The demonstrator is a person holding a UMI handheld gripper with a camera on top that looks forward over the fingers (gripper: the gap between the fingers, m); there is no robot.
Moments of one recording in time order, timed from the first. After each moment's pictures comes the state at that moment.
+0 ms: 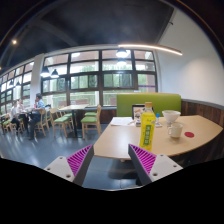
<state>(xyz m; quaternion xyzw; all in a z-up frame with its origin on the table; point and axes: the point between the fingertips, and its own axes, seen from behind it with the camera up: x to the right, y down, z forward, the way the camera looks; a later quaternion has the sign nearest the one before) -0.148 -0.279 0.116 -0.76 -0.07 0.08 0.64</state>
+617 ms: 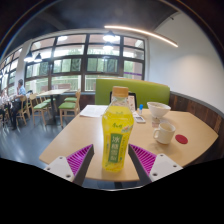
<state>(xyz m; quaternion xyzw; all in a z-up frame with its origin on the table) -0.029 -0.115 0.069 -0.81 -0.03 -0.02 0.58</state>
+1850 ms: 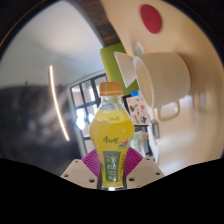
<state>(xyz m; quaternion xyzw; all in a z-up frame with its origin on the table) 0.077 0.039 0.178 -0.43 0.46 0.65 0.42</state>
